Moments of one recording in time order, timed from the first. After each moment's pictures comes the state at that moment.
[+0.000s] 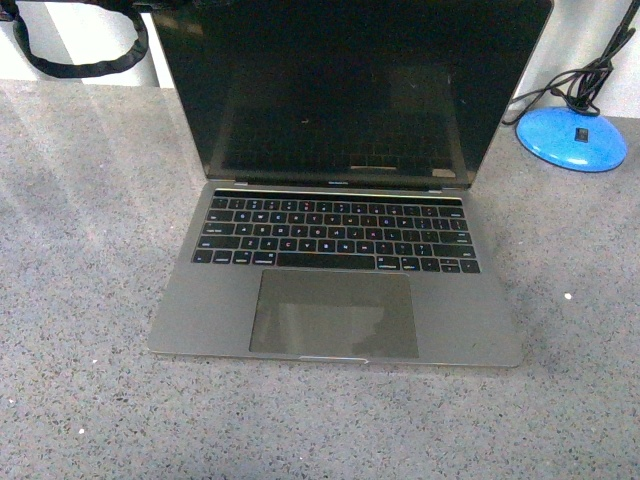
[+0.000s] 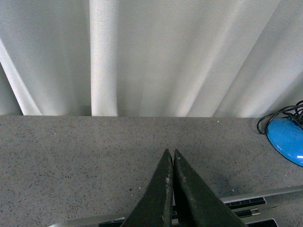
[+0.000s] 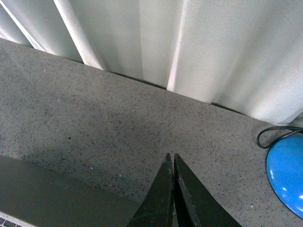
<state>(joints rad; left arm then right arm) -0.33 1.85 0.99 0.65 -0.08 -0.16 0.28 1.91 1.30 0.10 -0.01 -0.02</state>
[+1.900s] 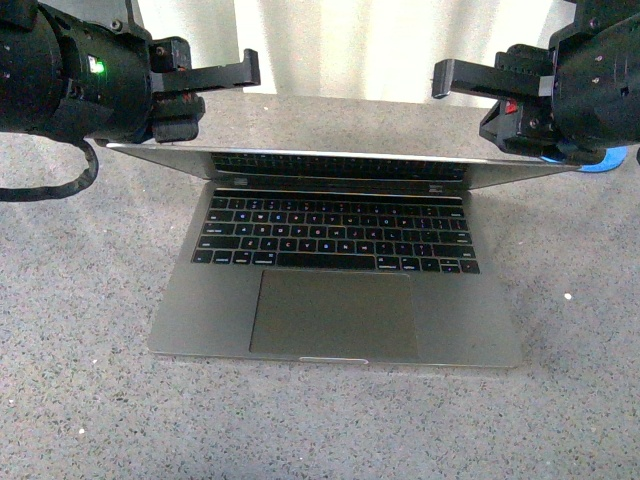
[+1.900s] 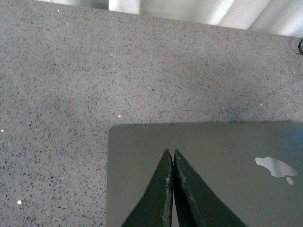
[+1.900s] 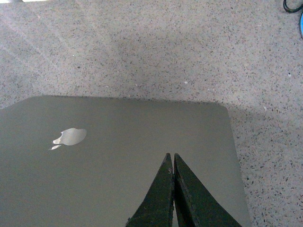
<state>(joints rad) -0.30 1.79 0.84 0.44 -0.06 -0.23 0.33 1.71 0.85 0.20 0.01 0.29</state>
